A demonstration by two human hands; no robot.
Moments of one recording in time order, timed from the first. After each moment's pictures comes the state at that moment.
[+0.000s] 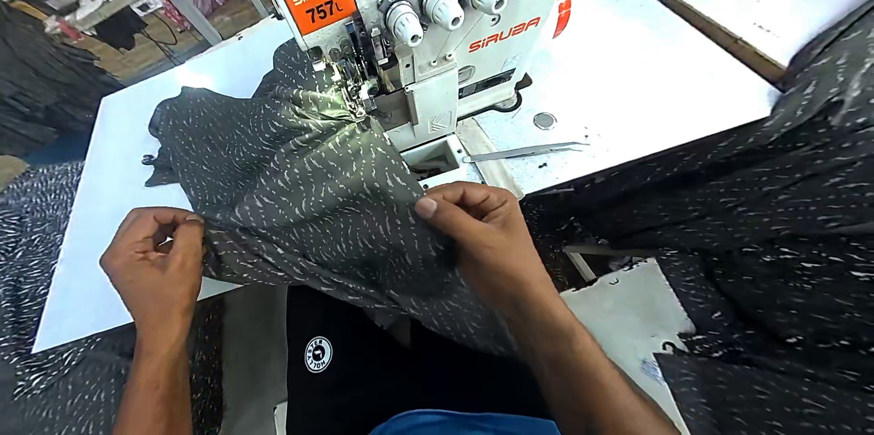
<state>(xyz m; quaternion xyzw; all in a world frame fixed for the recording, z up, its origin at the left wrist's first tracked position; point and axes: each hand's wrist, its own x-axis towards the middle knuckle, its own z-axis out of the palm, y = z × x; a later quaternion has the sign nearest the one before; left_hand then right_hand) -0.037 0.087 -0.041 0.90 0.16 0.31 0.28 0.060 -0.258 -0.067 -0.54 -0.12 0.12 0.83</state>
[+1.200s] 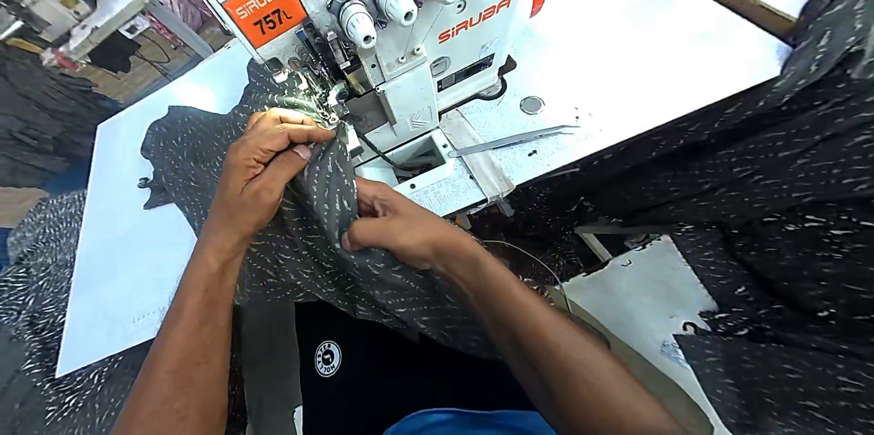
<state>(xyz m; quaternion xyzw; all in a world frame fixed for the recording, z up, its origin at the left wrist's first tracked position) 0.093 0.004 -0.003 0.91 -0.19 0.11 0.36 0.092 -0.209 -0.073 -0.39 -0.28 0.38 0.79</state>
